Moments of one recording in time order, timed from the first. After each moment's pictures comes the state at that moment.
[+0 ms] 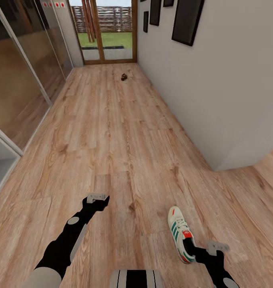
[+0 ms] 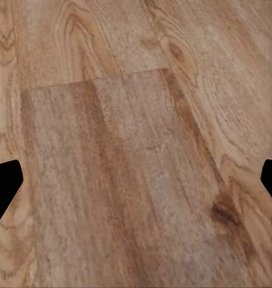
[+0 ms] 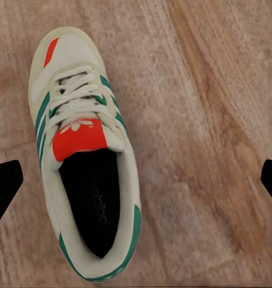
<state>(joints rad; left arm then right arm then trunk) -0.50 -0.02 -0.02 -0.95 0.00 0.09 -0.11 -0.11 -0.01 -0.16 -1.07 0.01 0.03 -0.01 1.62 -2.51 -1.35</state>
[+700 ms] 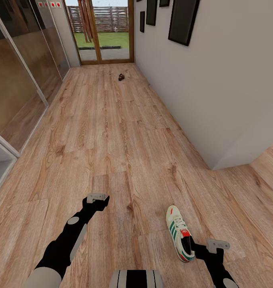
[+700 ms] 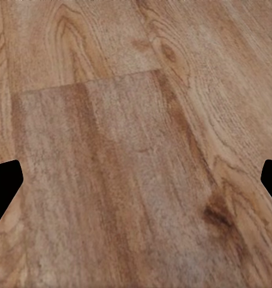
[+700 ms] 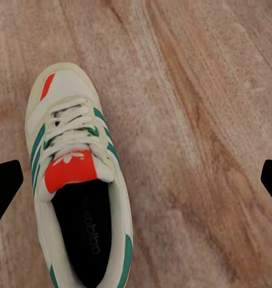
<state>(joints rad) -0.50 -0.02 -0.02 -0.95 0.00 0.09 -0.11 -0.11 -0.01 -0.16 -1.05 0.01 -0.08 -0.01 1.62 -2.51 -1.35</state>
